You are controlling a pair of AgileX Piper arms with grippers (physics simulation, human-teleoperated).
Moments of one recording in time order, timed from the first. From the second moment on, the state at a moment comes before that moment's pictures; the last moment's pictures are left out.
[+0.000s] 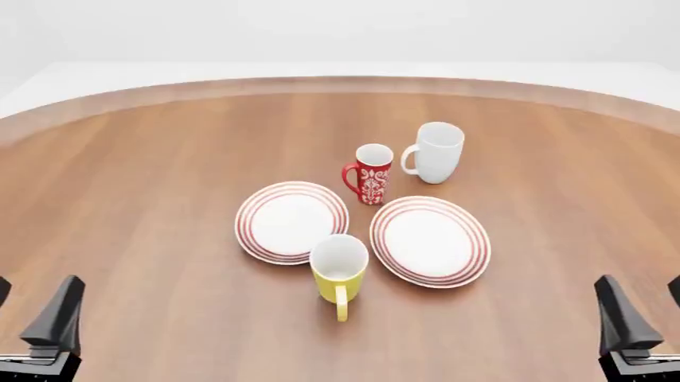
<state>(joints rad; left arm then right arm) 0.00 0.00 0.00 0.00 0.00 0.00 0.00 0.00 0.00 0.00</state>
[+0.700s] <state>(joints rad) 0.00 0.00 0.00 0.00 0.00 0.10 0.11 -0.10 0.02 -0.03</state>
